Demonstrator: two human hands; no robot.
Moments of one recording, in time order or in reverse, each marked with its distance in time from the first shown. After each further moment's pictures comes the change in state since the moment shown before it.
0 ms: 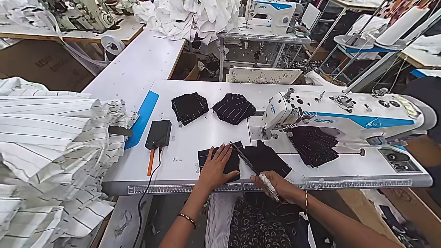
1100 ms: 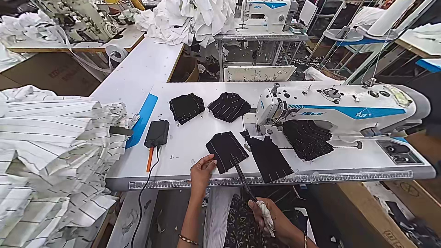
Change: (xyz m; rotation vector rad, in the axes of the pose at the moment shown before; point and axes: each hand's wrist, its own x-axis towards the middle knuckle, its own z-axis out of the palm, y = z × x) left_hand -0.032 0.036 -0.009 -1.198 0.558 -0.694; right_hand -0.039 0.083 0.065 0.468 -0.045 -0.170
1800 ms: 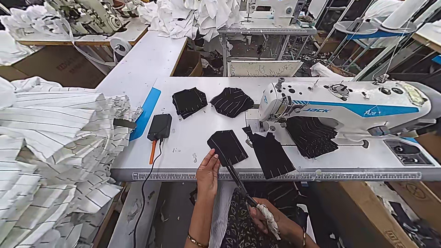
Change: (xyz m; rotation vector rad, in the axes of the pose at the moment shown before) left_hand -0.027 0.013 0.028 -0.632 0.191 -0.204; right_hand 0.003 0.008 -0.010 -0.063 -0.290 -0.001
